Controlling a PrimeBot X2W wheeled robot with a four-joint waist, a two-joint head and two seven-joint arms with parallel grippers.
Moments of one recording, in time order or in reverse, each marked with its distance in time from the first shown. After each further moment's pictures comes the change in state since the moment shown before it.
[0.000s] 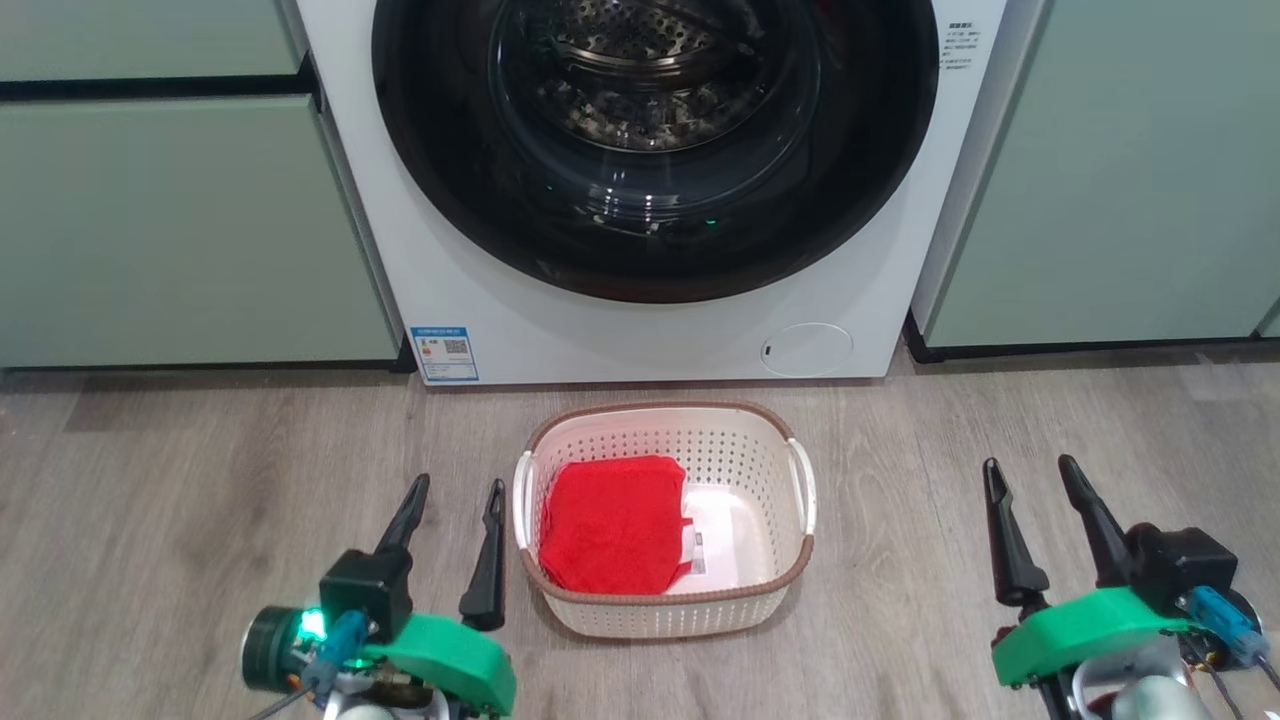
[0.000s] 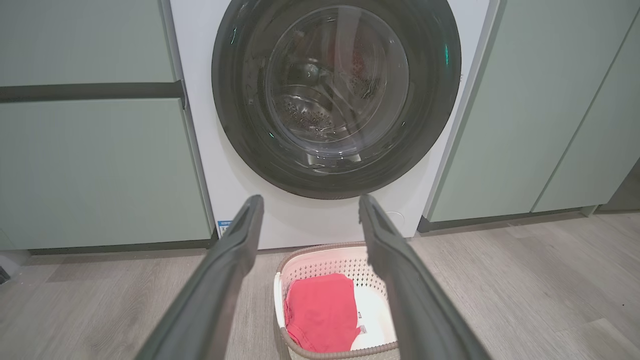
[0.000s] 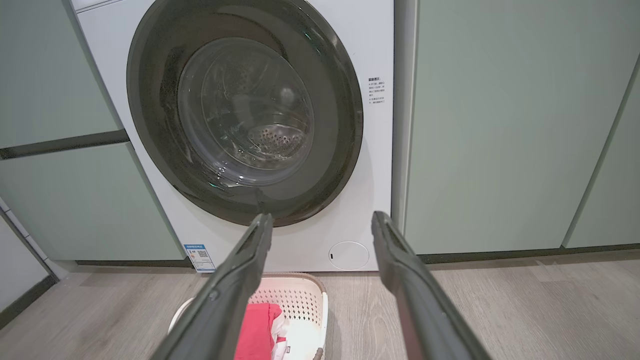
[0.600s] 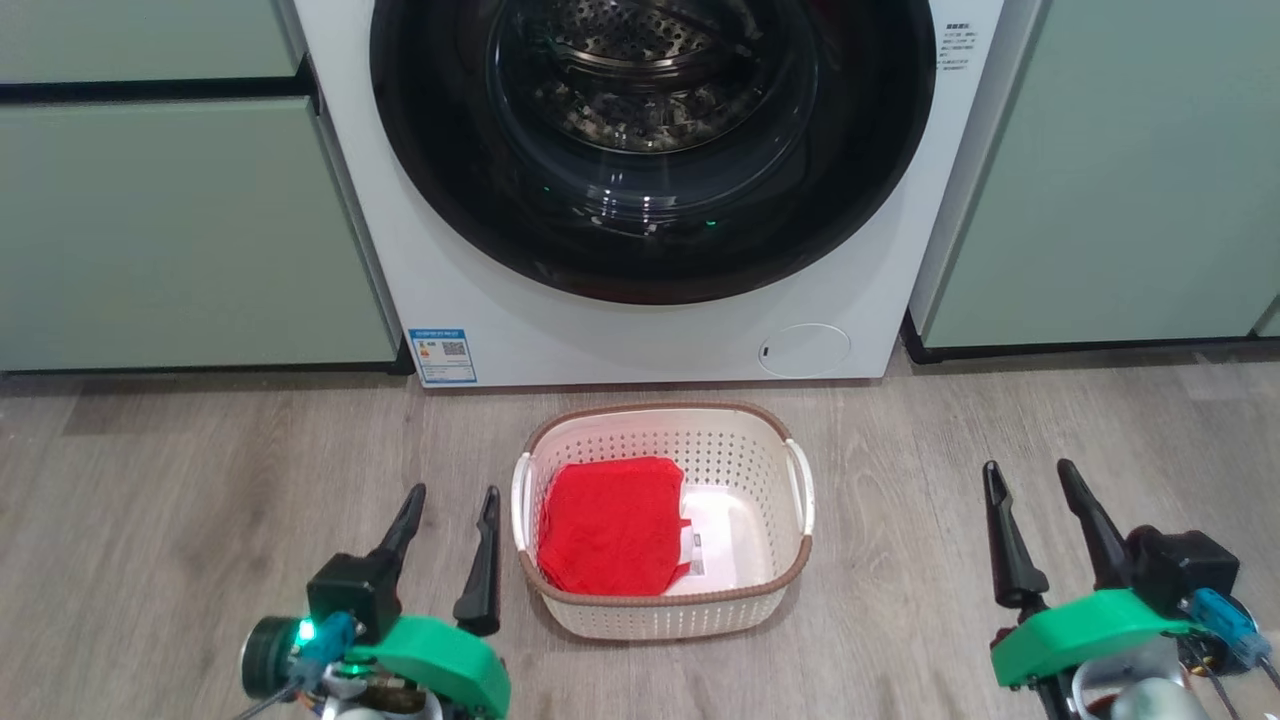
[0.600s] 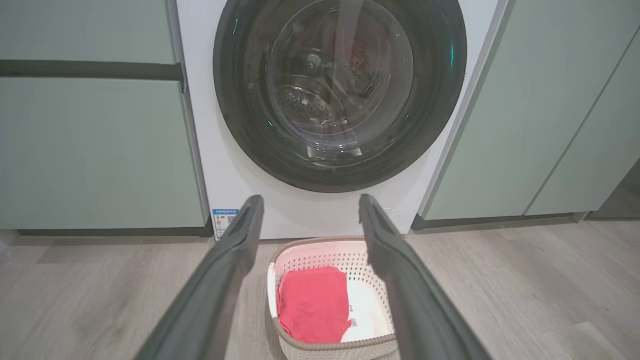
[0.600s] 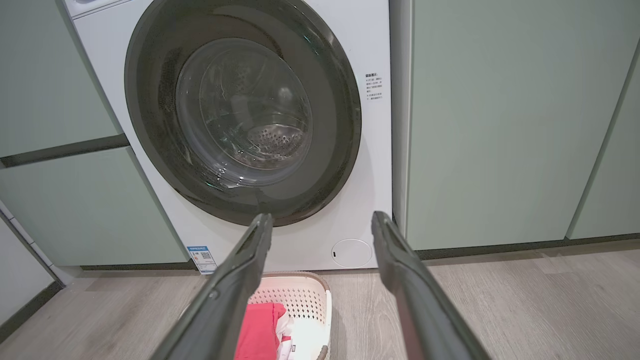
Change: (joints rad) left arm 0.000 0.000 0.009 0.026 -0.051 -0.021 0.000; right arm -0.001 0.000 0.004 0.013 0.030 0.000 -0.001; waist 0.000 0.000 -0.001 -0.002
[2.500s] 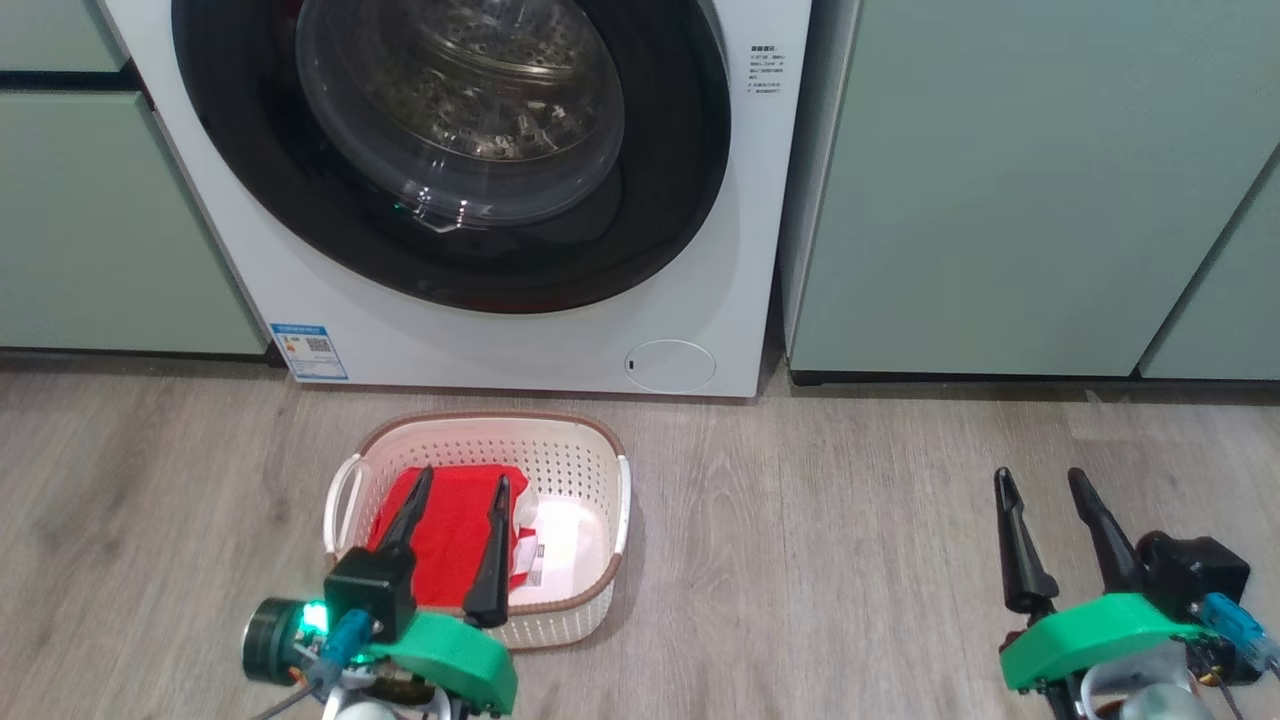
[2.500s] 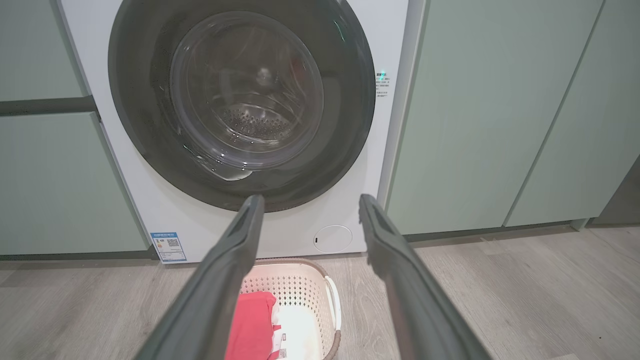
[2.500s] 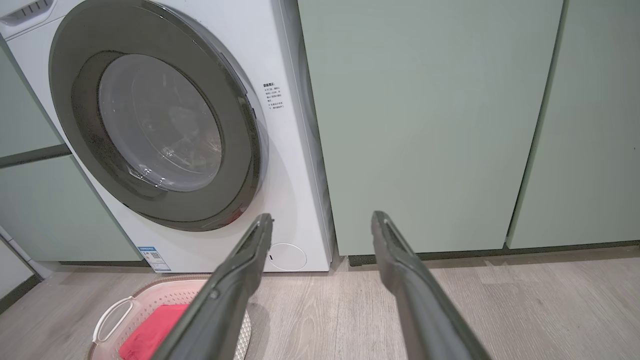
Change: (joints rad) left arm 0.001 -0.007 0.008 -0.037 0.092 -0.009 0.000; right arm -0.001 -0.003 -0.019 0.024 0.017 0.000 0.000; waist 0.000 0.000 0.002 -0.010
